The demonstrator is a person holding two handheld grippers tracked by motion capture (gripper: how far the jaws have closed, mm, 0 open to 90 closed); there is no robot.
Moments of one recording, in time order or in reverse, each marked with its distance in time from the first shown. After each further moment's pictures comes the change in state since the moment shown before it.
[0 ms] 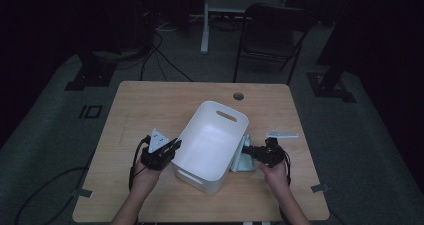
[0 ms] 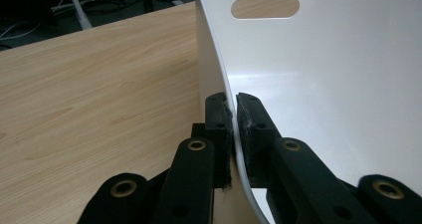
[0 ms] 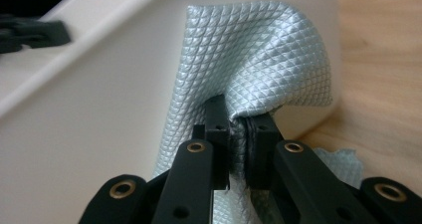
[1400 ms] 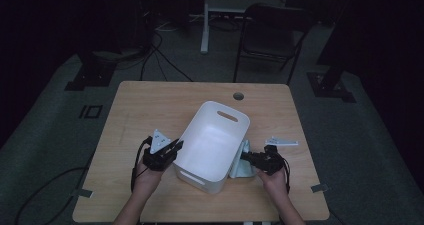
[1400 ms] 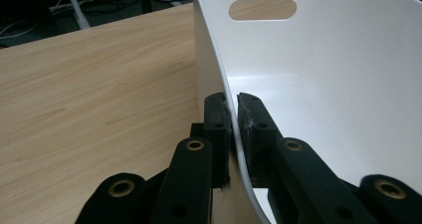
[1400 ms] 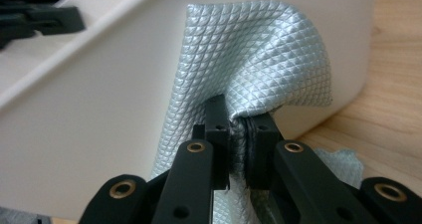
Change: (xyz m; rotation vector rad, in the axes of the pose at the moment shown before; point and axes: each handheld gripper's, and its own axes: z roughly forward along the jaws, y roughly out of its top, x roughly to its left) left arm -0.005 0.000 0.001 -0.007 -0.007 -0.012; right arm 0.017 -0.017 -0.005 -0.017 -0.012 -0.011
